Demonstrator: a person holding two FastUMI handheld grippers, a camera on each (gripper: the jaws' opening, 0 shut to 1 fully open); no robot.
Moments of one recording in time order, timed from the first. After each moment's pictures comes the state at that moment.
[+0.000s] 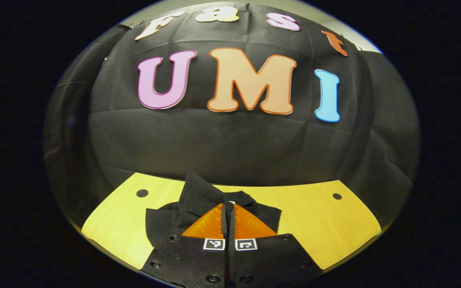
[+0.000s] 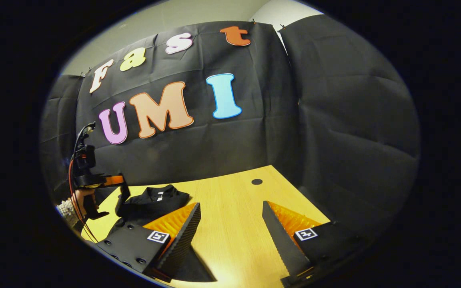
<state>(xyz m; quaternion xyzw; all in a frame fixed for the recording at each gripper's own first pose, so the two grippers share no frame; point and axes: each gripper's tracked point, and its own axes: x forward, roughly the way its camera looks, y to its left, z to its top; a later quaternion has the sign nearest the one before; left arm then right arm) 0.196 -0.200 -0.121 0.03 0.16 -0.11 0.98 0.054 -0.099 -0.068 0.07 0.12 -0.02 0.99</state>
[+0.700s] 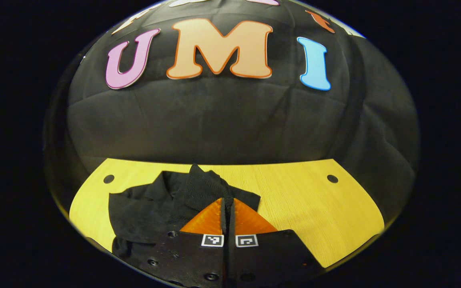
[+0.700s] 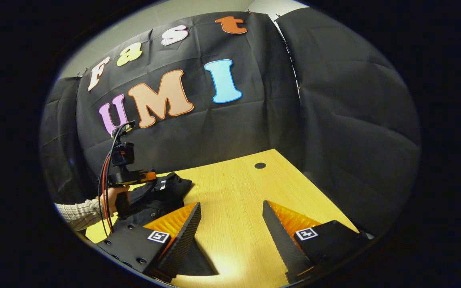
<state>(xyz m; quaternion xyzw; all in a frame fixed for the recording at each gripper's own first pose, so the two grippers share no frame) 0.219 -0.274 -0.214 0.05 0.24 -0.13 0.96 0.056 -0.100 -0.099 0.09 0.17 0.00 0.98</state>
